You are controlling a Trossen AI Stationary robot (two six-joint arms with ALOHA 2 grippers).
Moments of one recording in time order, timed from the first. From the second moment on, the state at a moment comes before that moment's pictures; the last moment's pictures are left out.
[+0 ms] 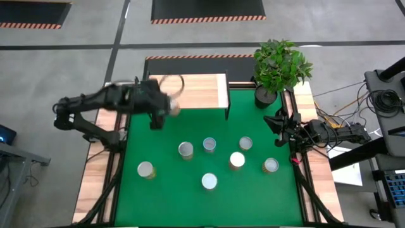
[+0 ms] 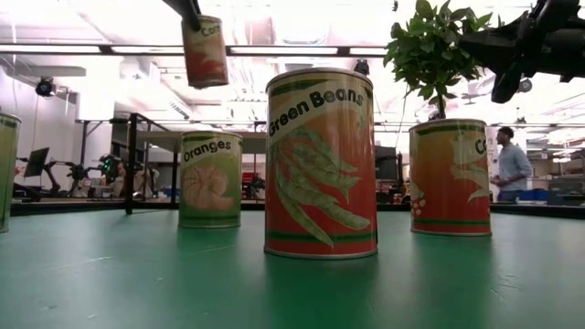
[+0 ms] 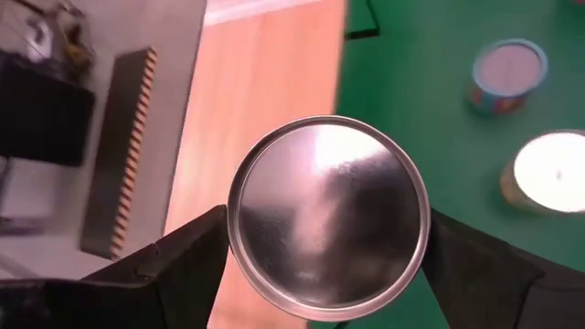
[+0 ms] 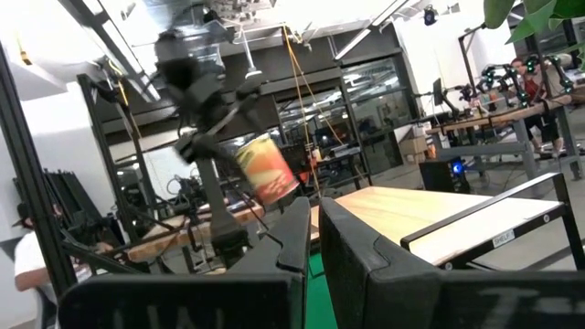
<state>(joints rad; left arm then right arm) 0.07 1.33 1.61 -1.27 -0.44 0.14 0.08 0.09 0.01 0.40 0.37 0.16</state>
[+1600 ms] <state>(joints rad) 0.60 1.33 1.53 -1.16 -0.17 0.52 0.08 0.09 0.01 0.40 0.37 0.16</state>
